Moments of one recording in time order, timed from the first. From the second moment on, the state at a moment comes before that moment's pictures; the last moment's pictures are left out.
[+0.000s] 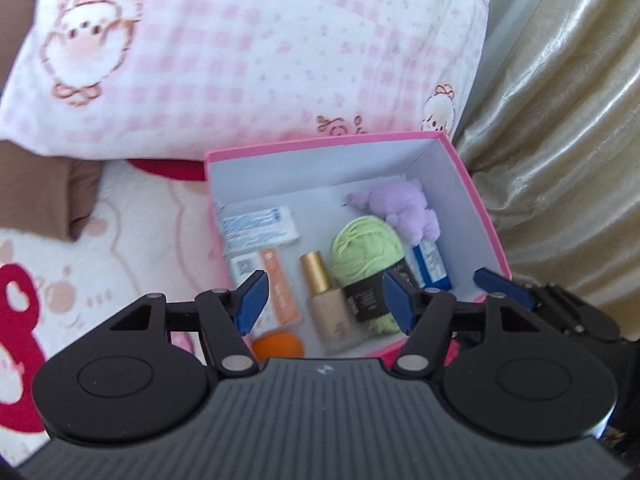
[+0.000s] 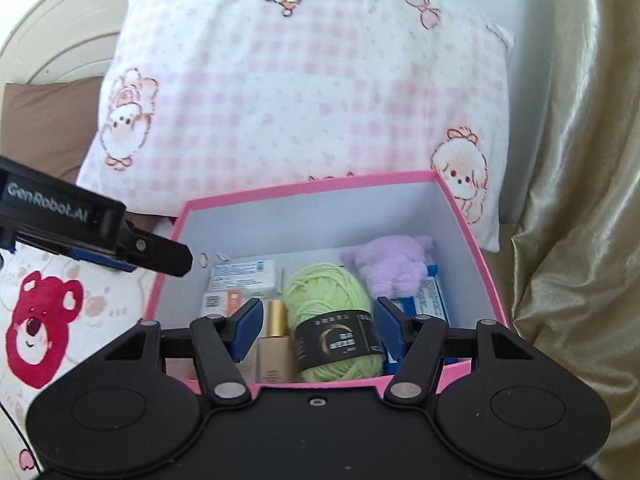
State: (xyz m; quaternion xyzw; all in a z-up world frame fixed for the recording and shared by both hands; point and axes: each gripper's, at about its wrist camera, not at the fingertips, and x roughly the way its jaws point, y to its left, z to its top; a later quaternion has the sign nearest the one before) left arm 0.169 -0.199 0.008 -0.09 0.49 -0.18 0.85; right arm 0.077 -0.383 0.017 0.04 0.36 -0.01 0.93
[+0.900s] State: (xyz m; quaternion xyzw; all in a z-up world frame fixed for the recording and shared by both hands) left arm 0.052 -0.069 0.020 -0.11 0.48 -0.08 0.87; right arm 0.014 -0.289 0.078 -0.01 0.36 0.03 0.93
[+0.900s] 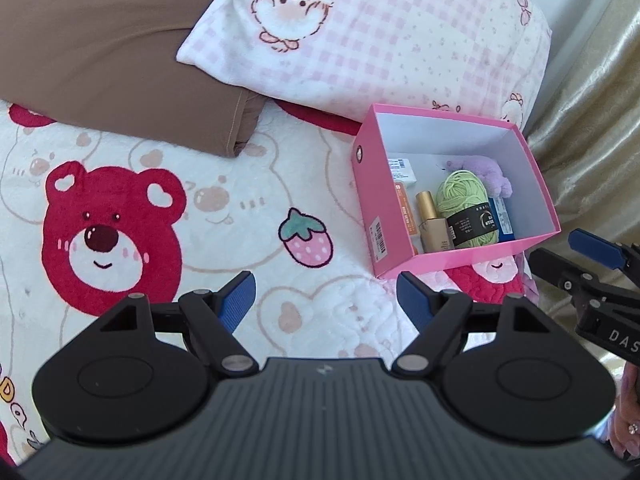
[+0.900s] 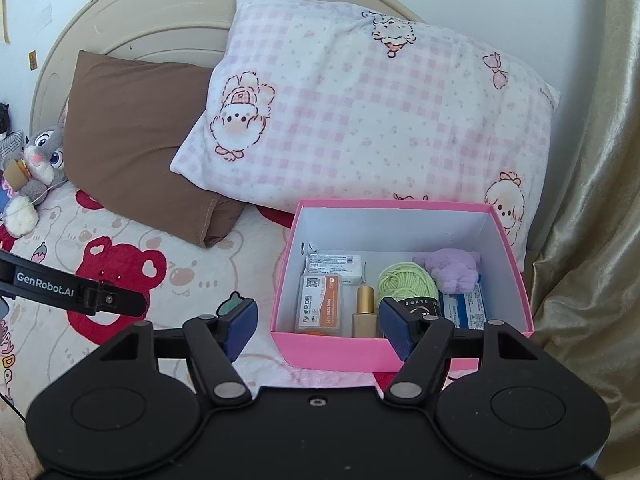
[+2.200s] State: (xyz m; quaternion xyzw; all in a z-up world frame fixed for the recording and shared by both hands) left arm 0.012 -0.013 0.016 -0.05 0.48 -0.01 0.88; right arm 0.017 -0.251 0.047 0.01 0.44 -0.01 0.90
